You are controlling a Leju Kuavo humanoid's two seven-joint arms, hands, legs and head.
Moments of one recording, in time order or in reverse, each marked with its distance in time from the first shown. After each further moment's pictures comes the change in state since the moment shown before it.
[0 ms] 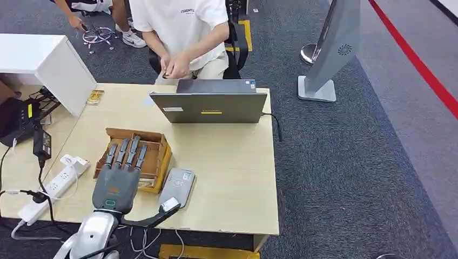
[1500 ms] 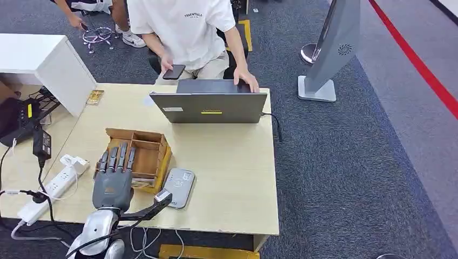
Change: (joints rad) left arm 0.060 -0.150 0.250 0.415 0.000 0.238 -0.114; right arm -0.001 0.006 0.003 0.002 0.060 0.005 0.015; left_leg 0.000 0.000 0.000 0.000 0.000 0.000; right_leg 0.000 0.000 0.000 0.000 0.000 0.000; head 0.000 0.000
